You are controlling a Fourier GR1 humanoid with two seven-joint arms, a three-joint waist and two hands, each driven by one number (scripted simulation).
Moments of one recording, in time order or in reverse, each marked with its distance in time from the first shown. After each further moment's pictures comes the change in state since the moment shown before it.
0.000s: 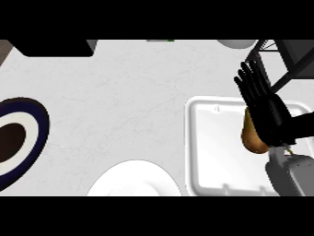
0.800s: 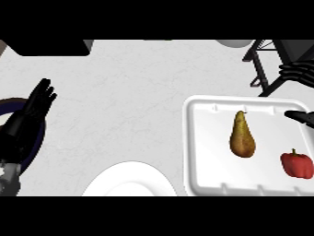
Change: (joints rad) left arm -0.109 -0.015 -0.228 -0.207 -0.036 -0.203 0.117; right arm -0.105 -0.391 -0.184 0.272 -0.081 0.564 -0.078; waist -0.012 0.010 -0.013
